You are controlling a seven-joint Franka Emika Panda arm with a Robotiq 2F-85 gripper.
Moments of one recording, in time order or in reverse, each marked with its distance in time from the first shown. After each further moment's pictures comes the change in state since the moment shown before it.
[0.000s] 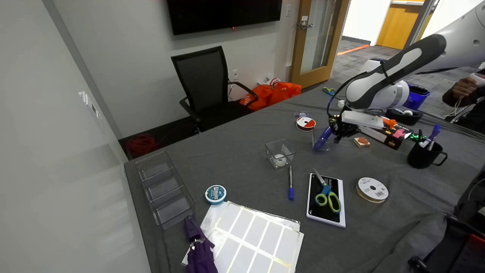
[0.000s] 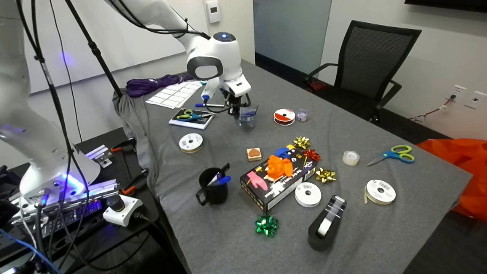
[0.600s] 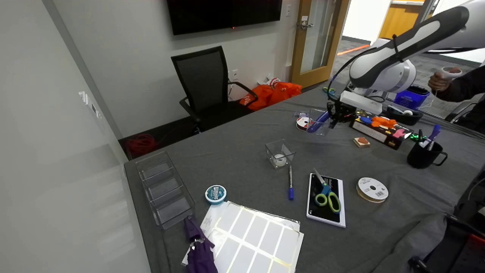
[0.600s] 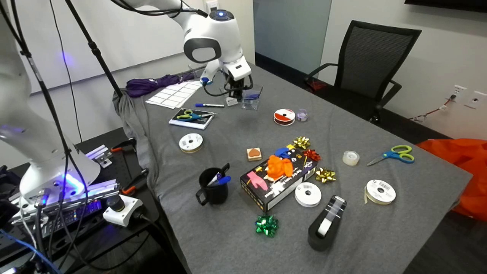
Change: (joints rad) arm -0.021 -0.100 0.033 0.021 0.089 -0.036 0.047
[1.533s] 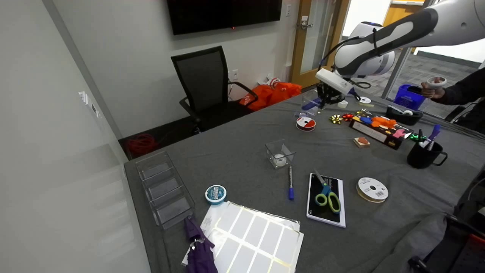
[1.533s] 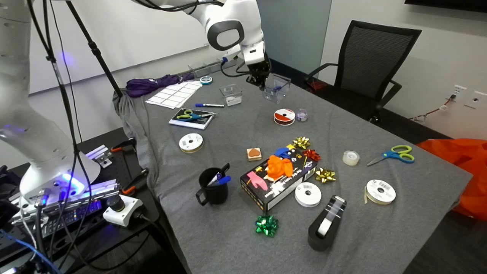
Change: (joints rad) arm 0.074 0.171 -0.115 0.349 -0.118 -0.089 0.587
